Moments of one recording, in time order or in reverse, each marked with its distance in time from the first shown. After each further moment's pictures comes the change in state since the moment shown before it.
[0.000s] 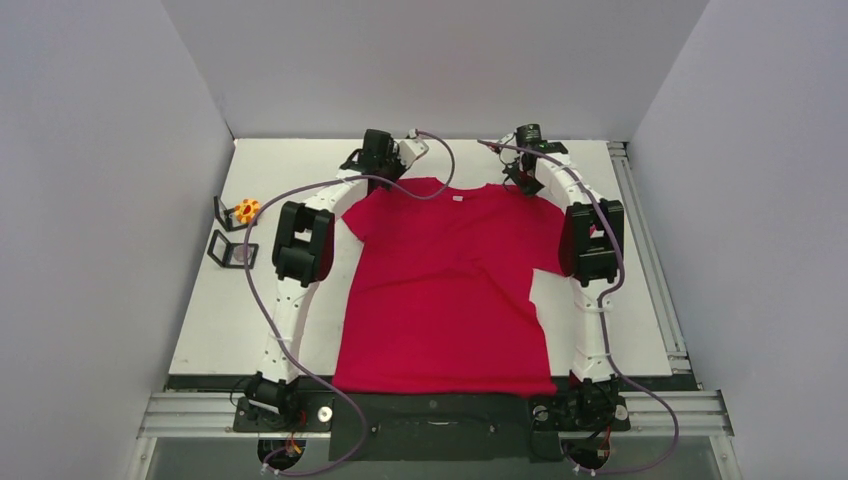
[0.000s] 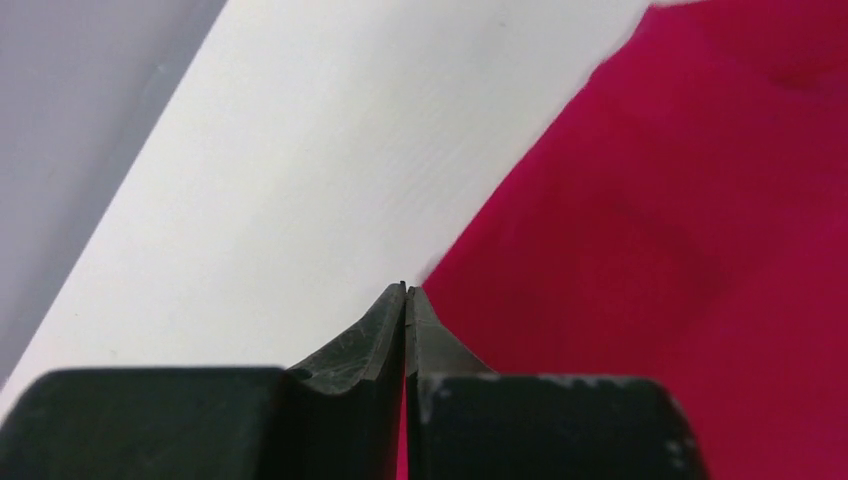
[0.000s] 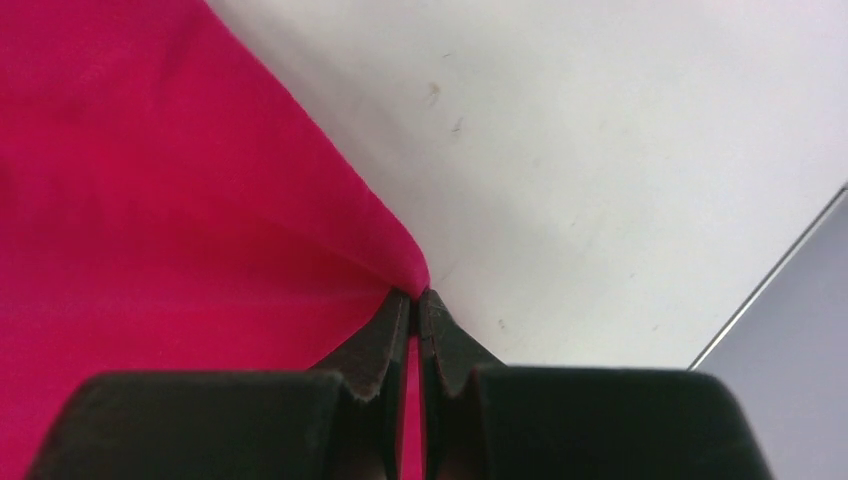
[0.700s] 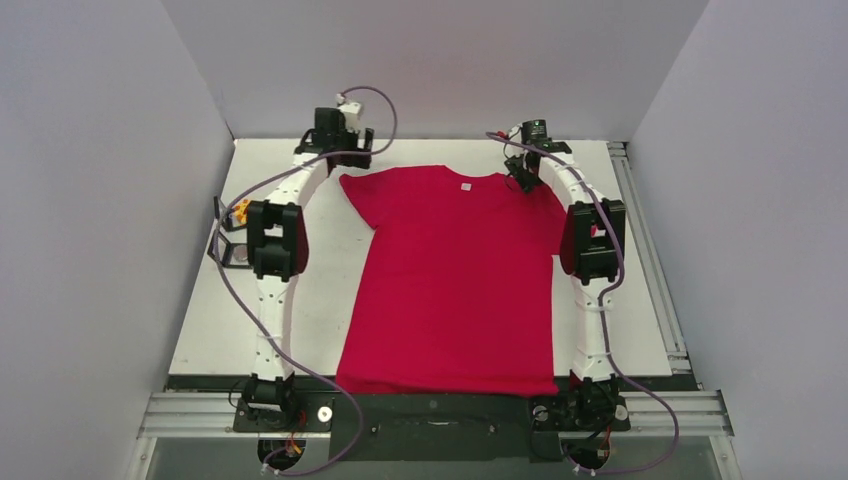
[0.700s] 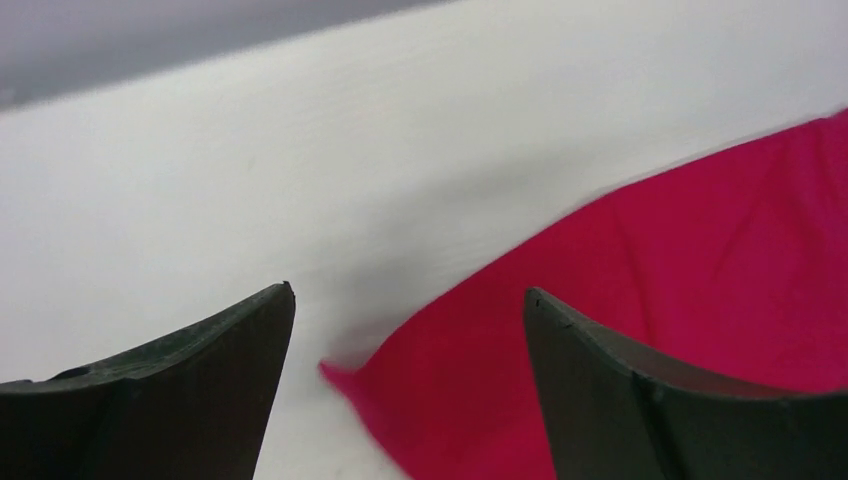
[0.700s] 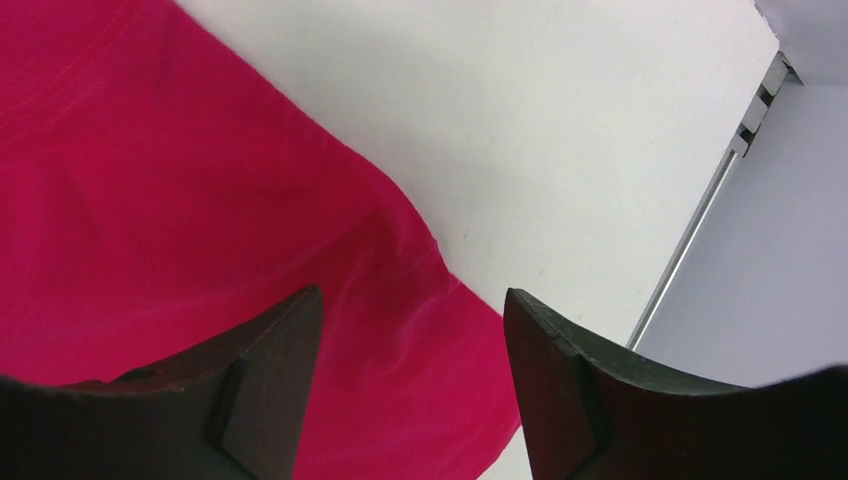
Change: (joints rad) left arm 0.156 0.050 0.208 -0.082 -0.016 -0.453; right arm -0.016 0.049 0.041 0.142 0.157 0.019
